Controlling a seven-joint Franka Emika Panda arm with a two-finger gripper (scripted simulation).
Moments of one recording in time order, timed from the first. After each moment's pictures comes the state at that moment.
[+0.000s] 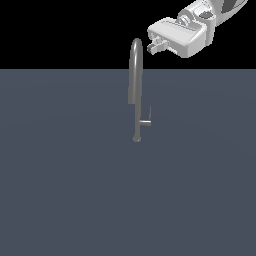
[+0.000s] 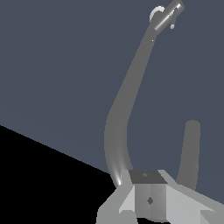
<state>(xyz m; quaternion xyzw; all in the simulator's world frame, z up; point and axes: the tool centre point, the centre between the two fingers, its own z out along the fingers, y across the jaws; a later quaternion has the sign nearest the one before) 0.044 -0.071 0.339 -0.77 0.39 0.32 0.39</state>
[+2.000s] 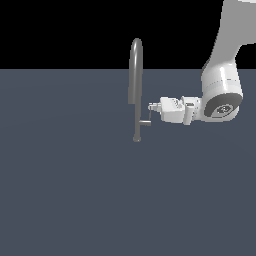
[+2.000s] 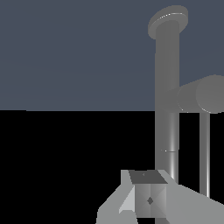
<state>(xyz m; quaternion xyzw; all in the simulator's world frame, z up) 0.093 -0.090 0.148 -0.45 0.54 0.45 0.54</state>
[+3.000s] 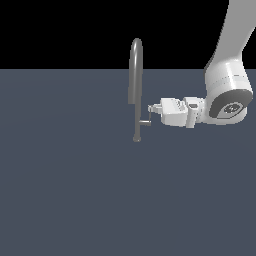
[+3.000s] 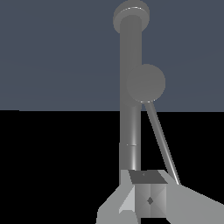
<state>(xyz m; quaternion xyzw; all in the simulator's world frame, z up) 0.056 -0.084 0.154 -0.45 0.55 0.45 0.55</state>
